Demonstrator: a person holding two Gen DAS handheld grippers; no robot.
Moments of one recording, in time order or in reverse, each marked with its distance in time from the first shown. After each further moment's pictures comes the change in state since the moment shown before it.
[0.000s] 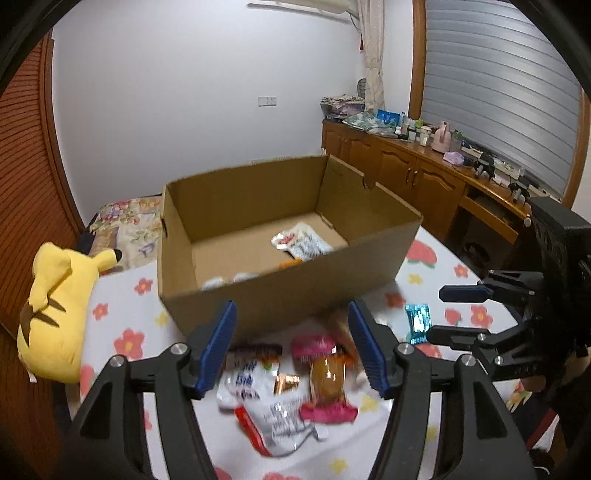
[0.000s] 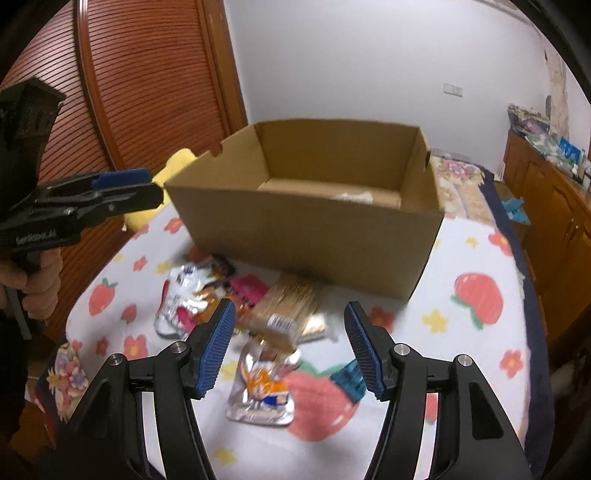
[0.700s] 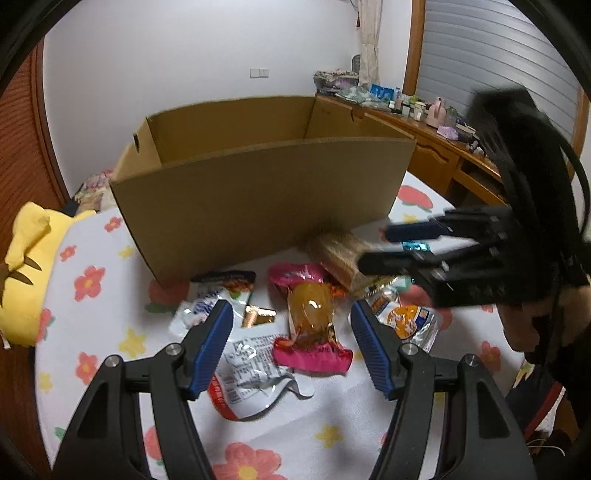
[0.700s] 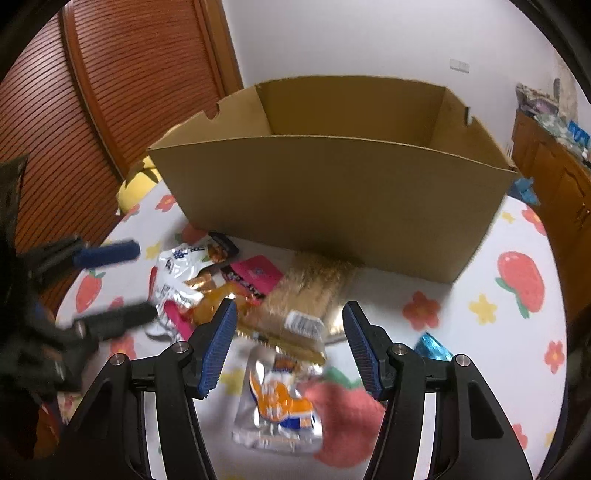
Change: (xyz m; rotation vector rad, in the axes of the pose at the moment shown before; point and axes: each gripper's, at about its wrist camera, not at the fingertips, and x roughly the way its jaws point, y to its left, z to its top) left arm 0.035 -0.013 -0.071 -0.014 0.090 -0.043; right arm 0.064 0.009 0.006 0.022 0.104 0.004
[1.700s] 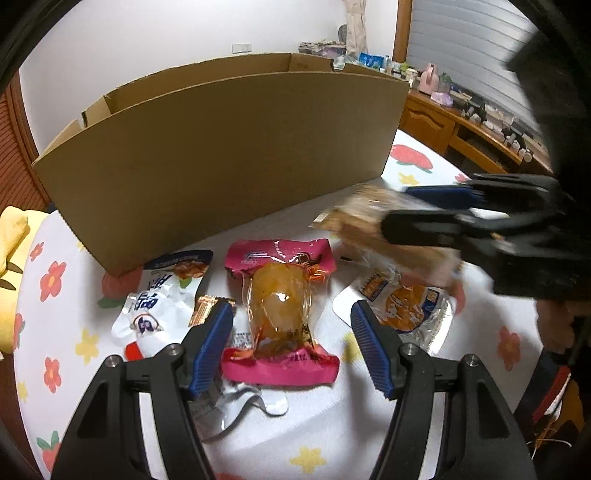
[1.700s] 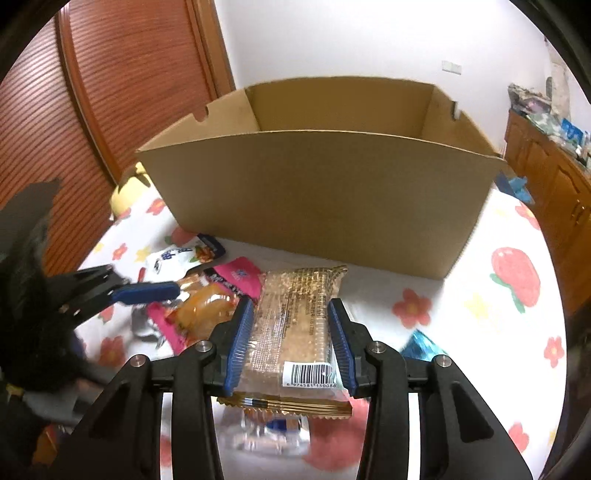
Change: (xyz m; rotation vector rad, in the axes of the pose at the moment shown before) left arm 0.048 -0.028 0.005 0.062 0.109 0.000; right arm -0.020 -0.009 -0.022 0.023 -0.067 -0.011
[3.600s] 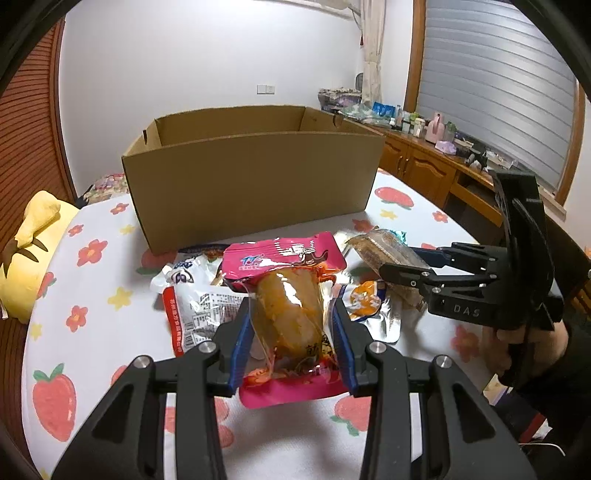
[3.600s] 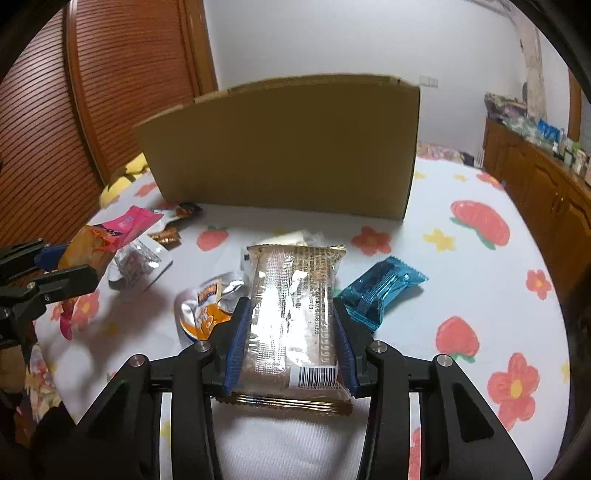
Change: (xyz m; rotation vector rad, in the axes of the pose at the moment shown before) left arm -0.072 -0.010 -0.050 -0.096 -0.205 0.020; right arm -0.011 -0.011 -0.065 0.002 -0.113 -0.069
